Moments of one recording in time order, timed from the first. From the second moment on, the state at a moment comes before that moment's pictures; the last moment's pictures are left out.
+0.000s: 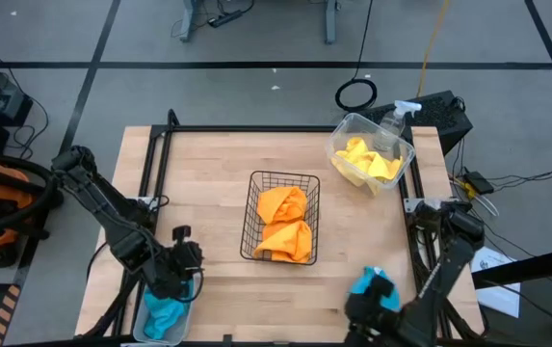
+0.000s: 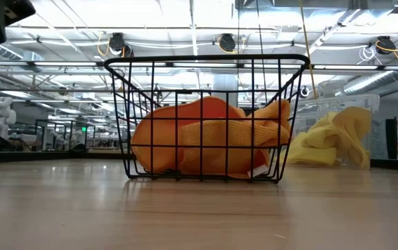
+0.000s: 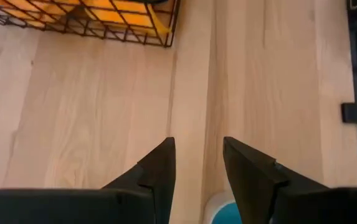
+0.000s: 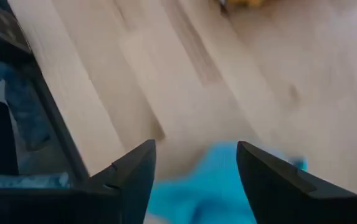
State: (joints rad) left arm -0.83 1.28 0.98 -0.88 -0.40 -0.83; right arm 0.99 1.96 1.69 -1.31 0.47 1.50
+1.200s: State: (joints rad) left arm -0.82 1.28 0.95 -0.76 -0.55 -0.73; right arm 1.08 2.06 1.35 -1.17 0.27 1.69
